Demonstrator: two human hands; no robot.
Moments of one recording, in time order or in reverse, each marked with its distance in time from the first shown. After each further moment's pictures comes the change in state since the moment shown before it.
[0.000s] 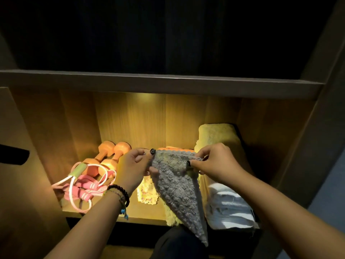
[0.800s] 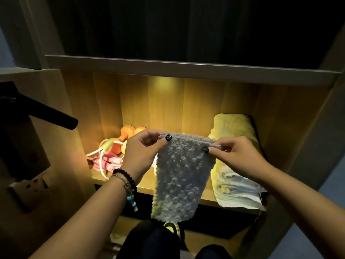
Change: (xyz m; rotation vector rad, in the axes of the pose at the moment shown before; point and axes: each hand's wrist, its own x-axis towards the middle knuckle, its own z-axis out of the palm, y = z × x) left_hand -0.071 0.036 -0.027 -0.192 0.027 0.149; right_hand -0.055 -0.012 -0.018 0.133 -0.098 -0.219
